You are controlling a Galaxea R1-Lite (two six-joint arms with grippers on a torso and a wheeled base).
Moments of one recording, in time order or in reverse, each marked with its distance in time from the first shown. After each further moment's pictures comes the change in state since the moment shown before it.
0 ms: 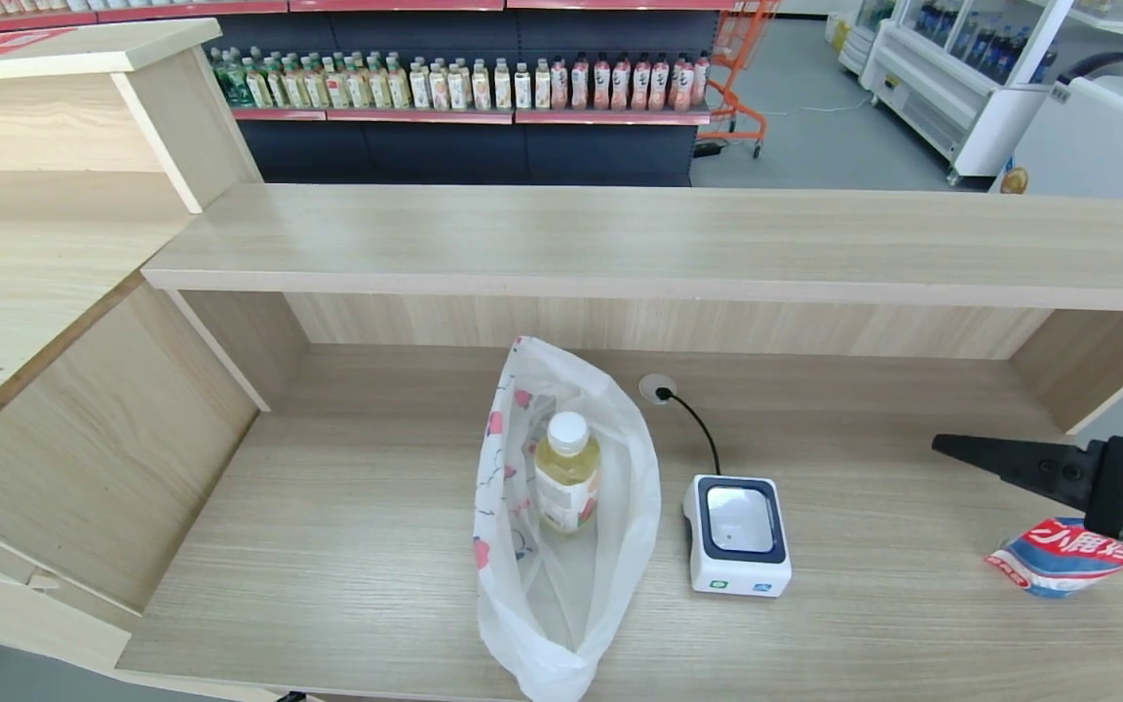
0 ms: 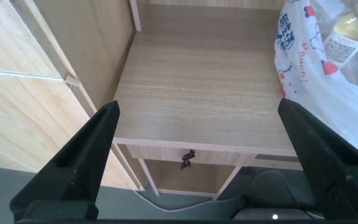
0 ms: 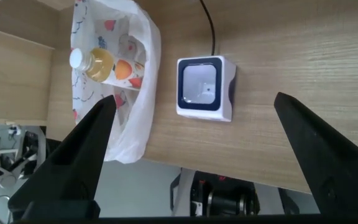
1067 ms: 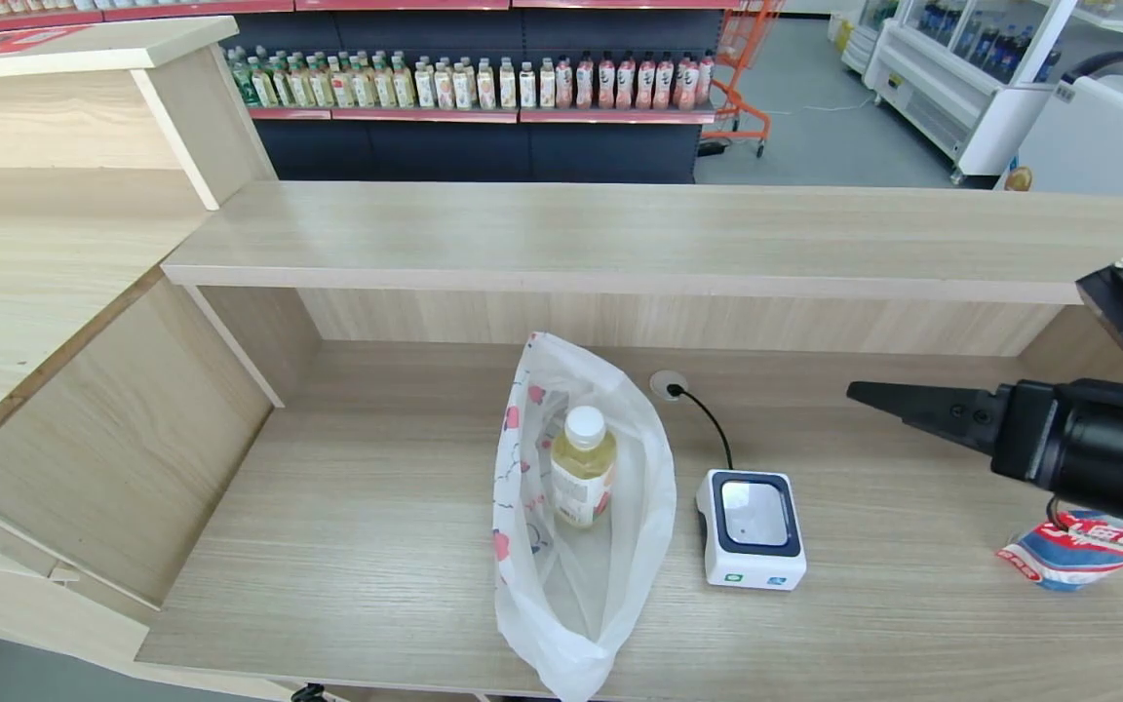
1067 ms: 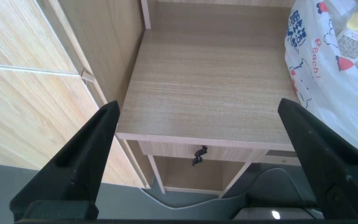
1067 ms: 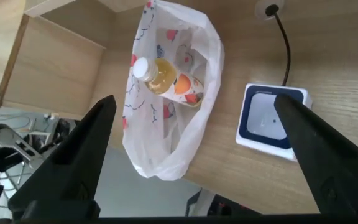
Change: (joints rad) left arm 0.000 0.000 0.000 0.001 0.000 0.005; right arm 0.170 0.143 -0.059 -0.210 0.003 0.045
